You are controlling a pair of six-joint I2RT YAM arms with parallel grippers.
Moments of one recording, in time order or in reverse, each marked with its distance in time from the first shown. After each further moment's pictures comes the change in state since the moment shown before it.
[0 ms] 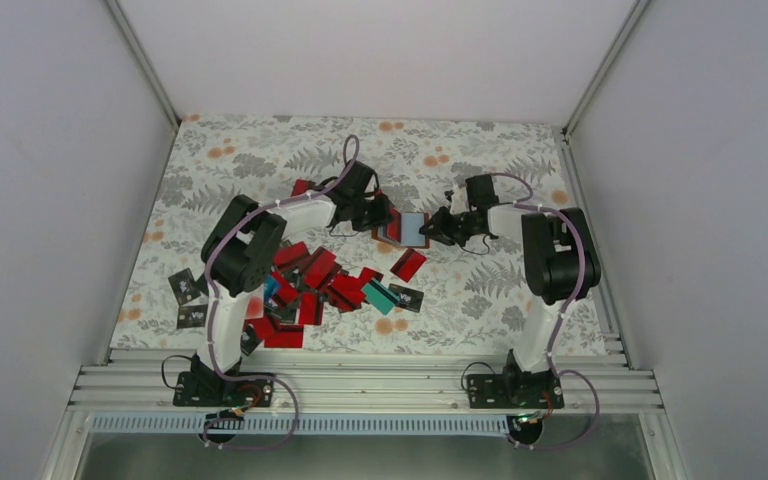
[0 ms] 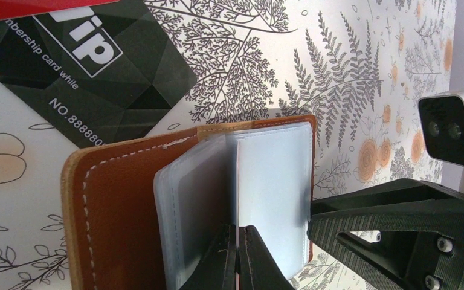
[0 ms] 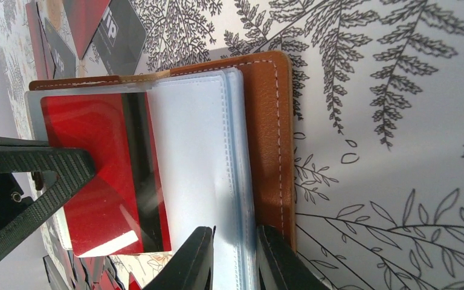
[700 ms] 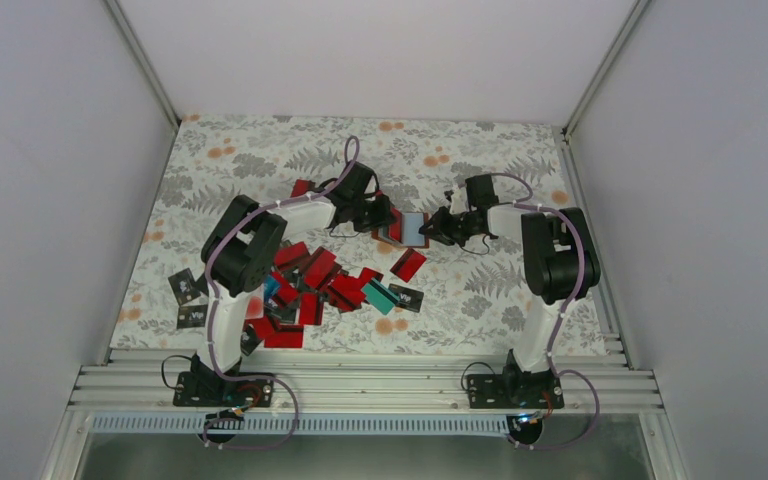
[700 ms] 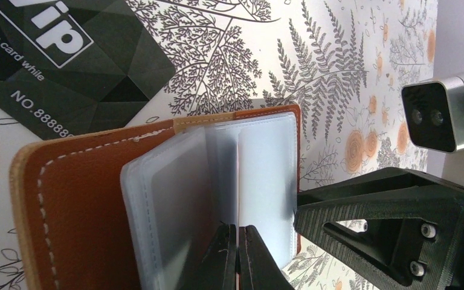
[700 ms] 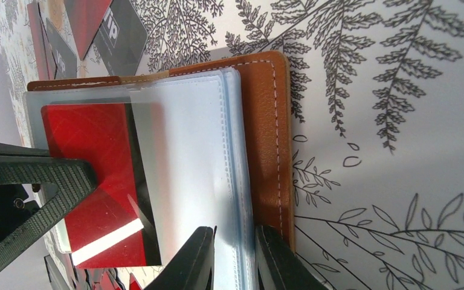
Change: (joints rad) left arm 0.000 0.000 -0.018 0.041 0.040 -0.002; right arm 0.000 0.005 0.002 0.003 -0.001 0.000
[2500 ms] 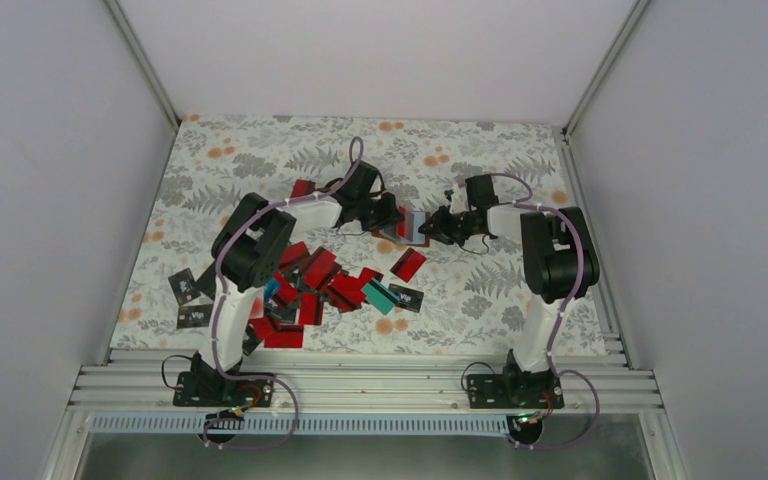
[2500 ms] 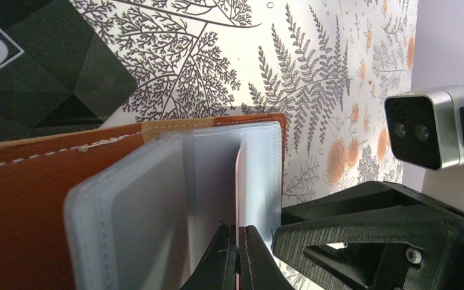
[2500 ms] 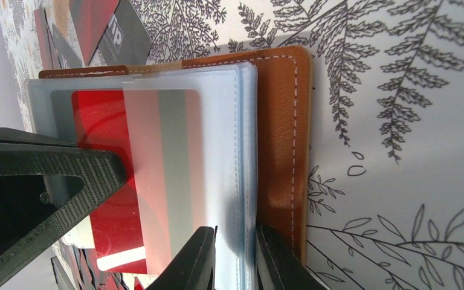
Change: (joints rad) left arm -0.008 0.068 0.050 0.058 0.054 -0.065; right arm 0.000 0.008 0.000 0.021 -0.016 0.018
